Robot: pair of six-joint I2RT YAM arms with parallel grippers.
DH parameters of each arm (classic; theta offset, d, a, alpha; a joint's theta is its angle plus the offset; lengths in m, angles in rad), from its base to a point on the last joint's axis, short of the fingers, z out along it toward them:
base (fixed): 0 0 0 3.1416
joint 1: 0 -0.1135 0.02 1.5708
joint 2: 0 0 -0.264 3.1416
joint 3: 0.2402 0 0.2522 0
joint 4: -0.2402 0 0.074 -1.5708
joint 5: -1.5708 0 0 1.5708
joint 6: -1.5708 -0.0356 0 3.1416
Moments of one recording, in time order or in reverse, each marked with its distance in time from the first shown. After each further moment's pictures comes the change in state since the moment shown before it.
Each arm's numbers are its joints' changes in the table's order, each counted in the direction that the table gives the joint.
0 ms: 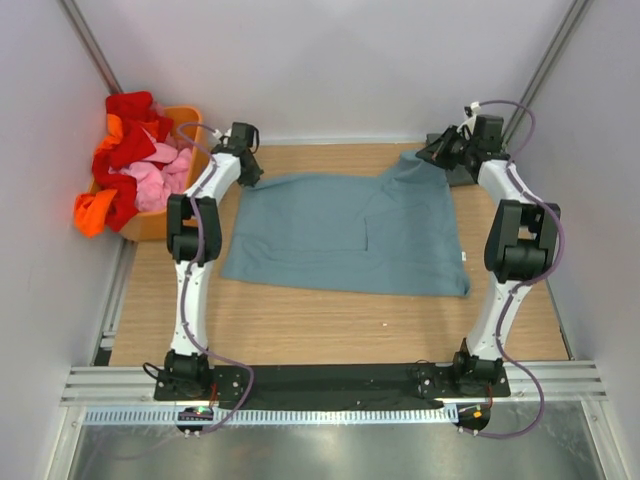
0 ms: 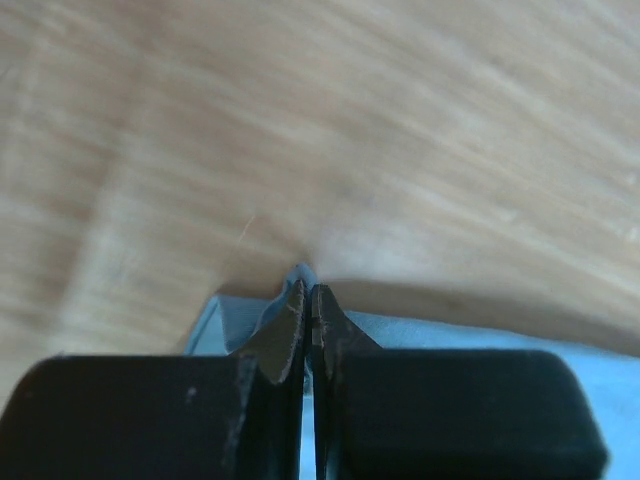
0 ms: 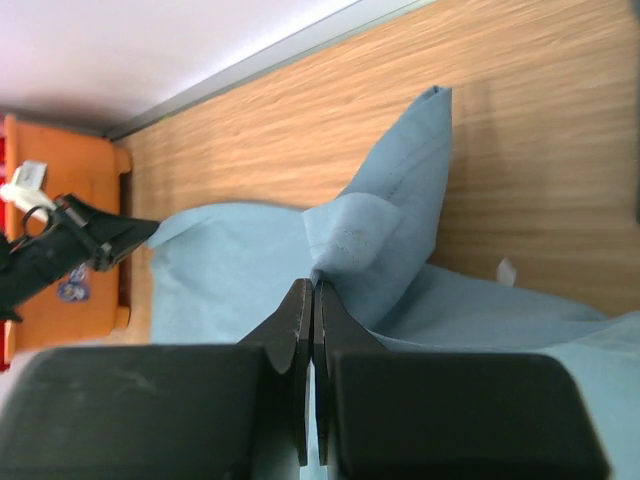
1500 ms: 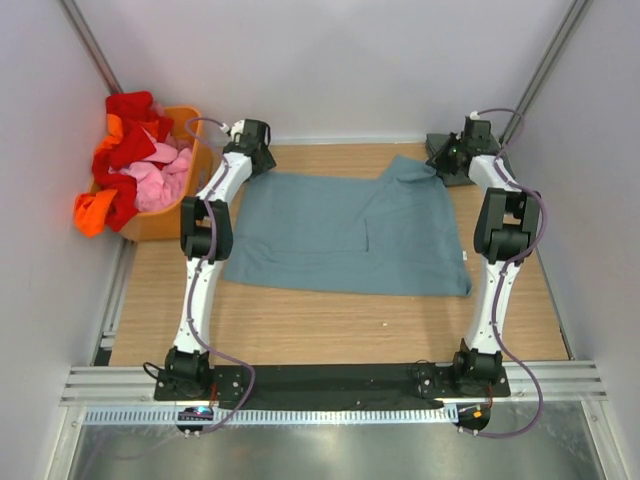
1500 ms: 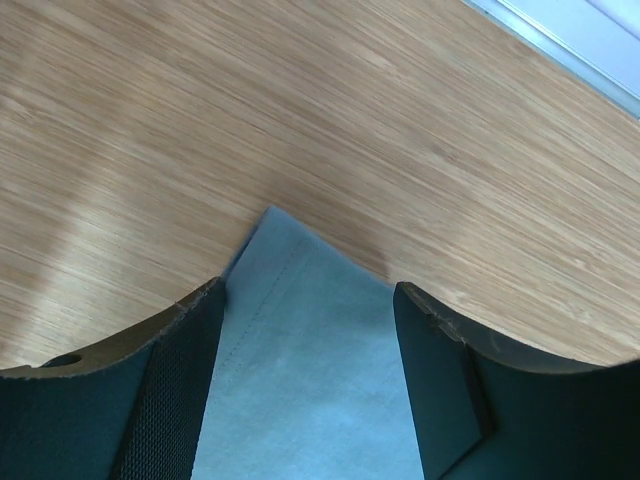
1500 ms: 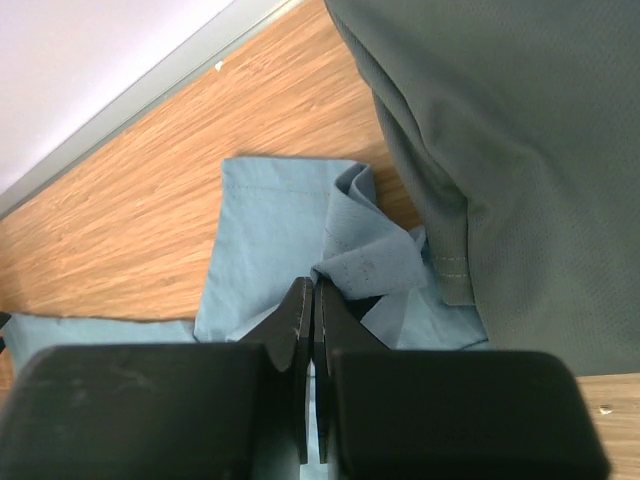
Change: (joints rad) left arm 0.040 0.117 0.181 -0.005 0.129 0.028; right arm 0.003 0.229 0.219 -0.120 -0.315 0.025
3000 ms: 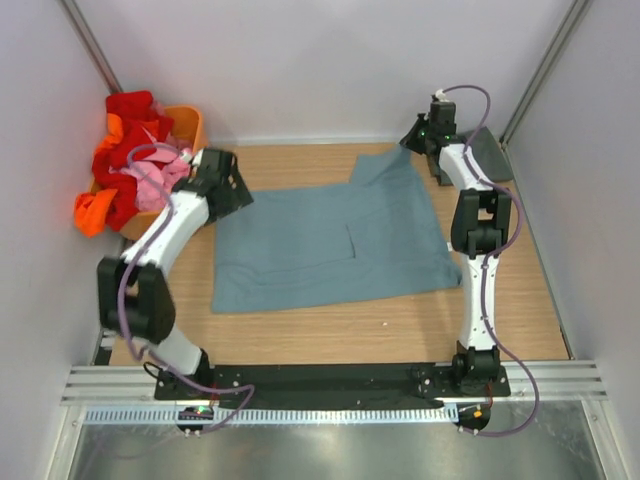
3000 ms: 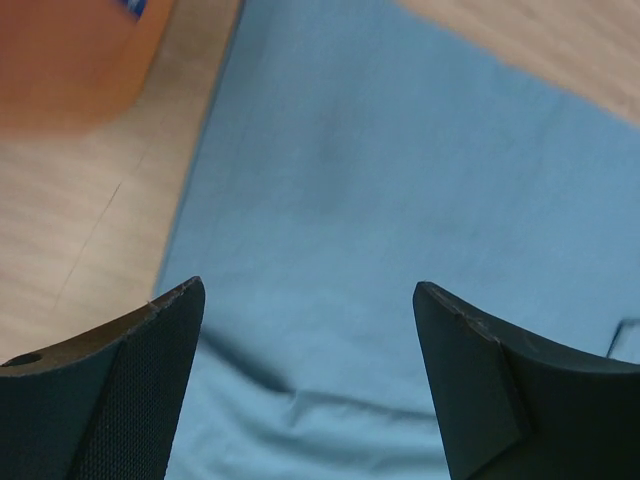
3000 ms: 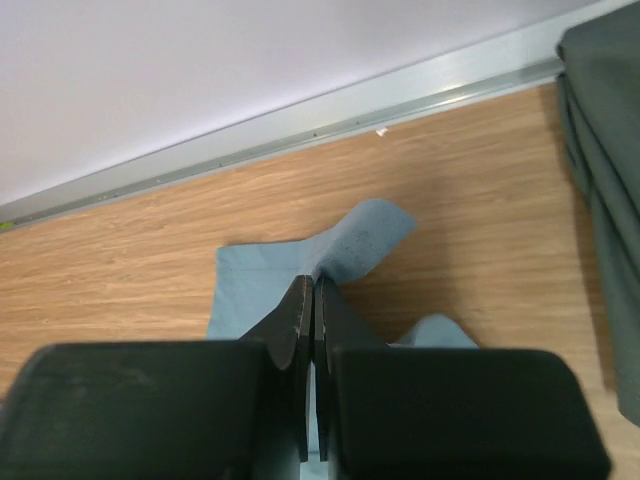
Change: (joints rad) left arm -0.003 -1.099 -1.141 -0.007 -0.064 -0.011; right arm -0.164 0.159 0.317 -0.014 -0.099 0.036
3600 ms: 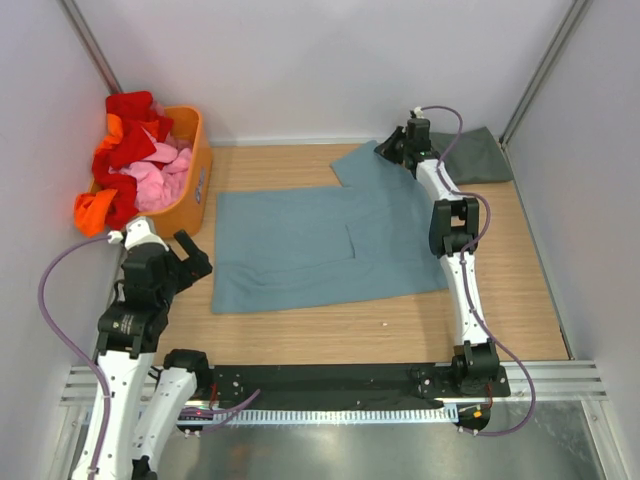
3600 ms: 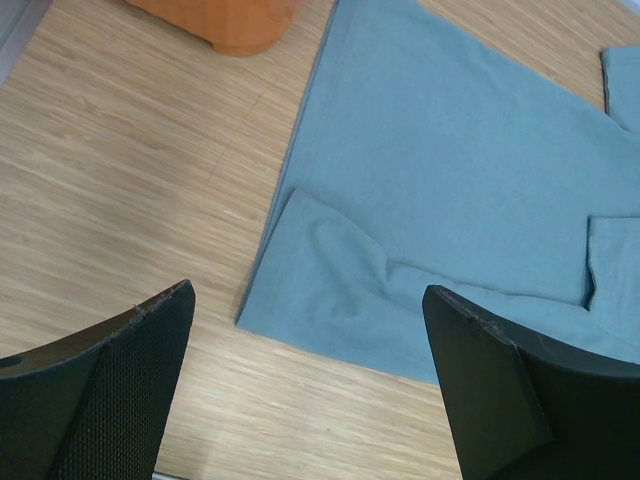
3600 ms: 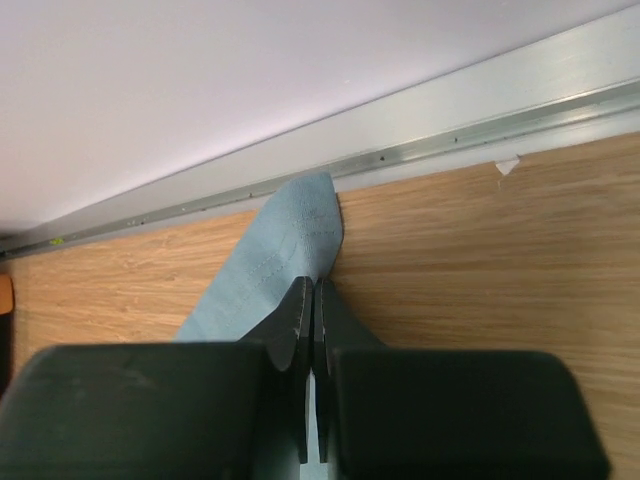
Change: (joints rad) left arm -0.090 -0.942 -0.377 -0.219 -0.005 -0.087; right arm -0.050 0.390 0.371 0.099 0.100 -0.183
